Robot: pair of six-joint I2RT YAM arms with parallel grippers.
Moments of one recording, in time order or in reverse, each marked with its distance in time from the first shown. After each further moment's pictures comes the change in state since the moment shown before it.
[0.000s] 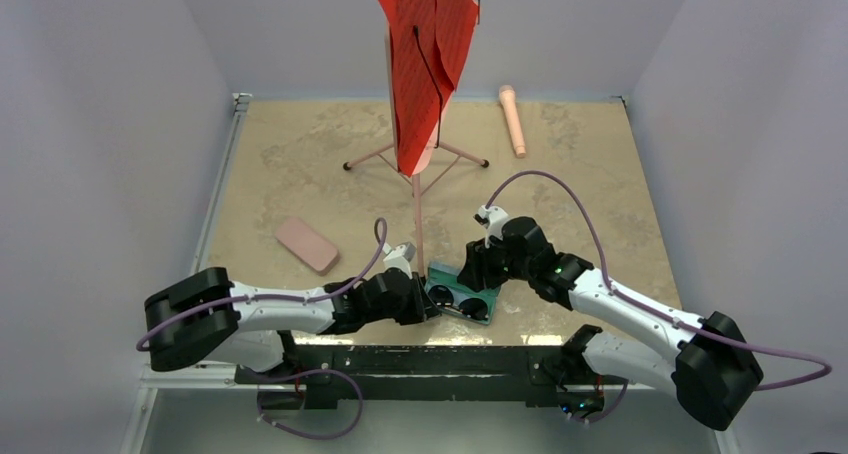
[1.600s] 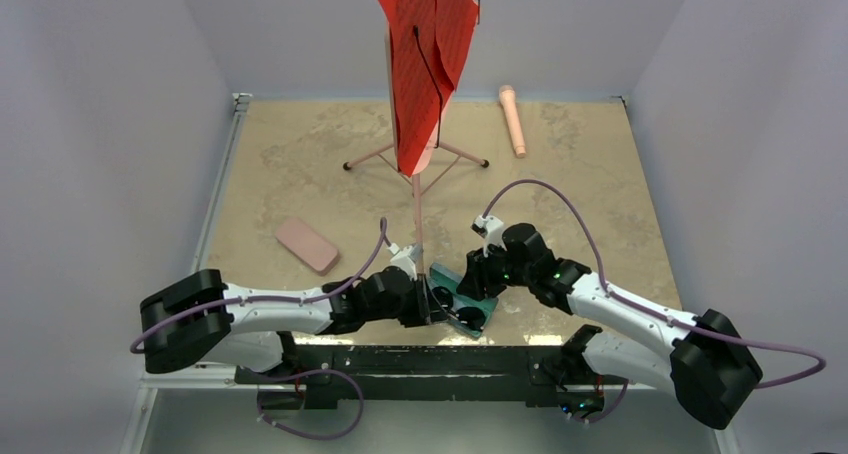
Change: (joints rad) left arm -0.008 0.001 0.037 0.040 0.116 -0.007; right arm -0.001 0.007 -0.068 0.061 -0.114 -0.018
